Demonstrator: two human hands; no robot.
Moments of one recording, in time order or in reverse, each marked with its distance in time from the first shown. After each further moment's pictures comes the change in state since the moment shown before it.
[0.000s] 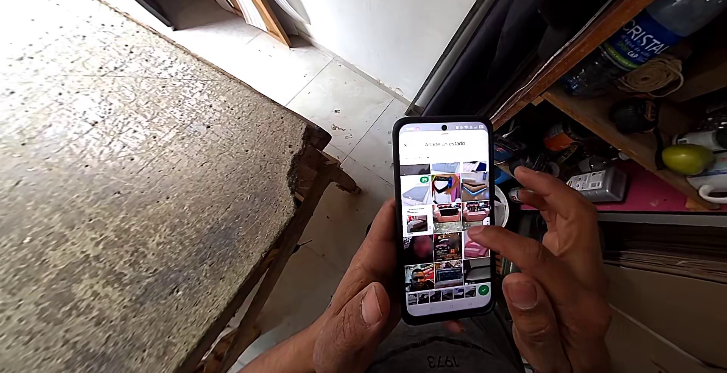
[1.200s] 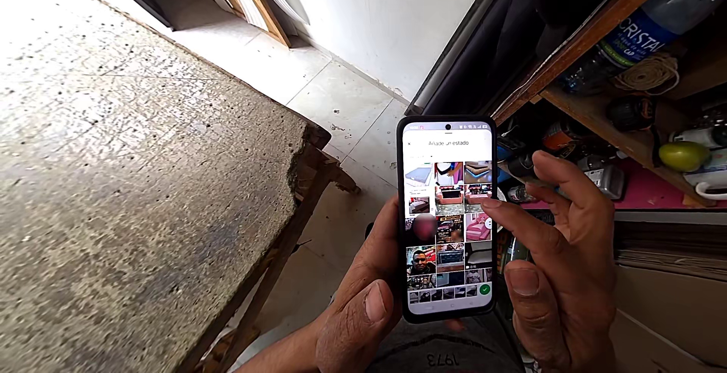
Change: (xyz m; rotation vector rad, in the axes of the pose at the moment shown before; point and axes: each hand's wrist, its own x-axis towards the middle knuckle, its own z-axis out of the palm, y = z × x) left_hand -0.004 0.000 0.002 0.023 -0.008 -0.019; right_hand 0.005 -0.004 -0.001 -0.105 0.057 -0.016
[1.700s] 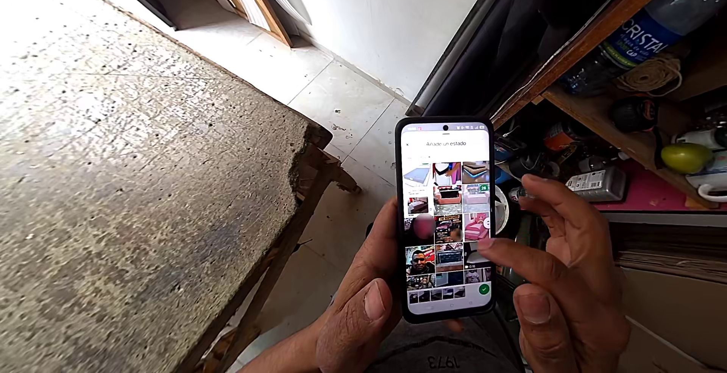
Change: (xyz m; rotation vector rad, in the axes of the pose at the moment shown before) left_hand -0.002 -0.001 -0.001 -0.023 0.015 0.008; right_hand -0.014 -0.001 -0.003 0.160 -0.027 0.026
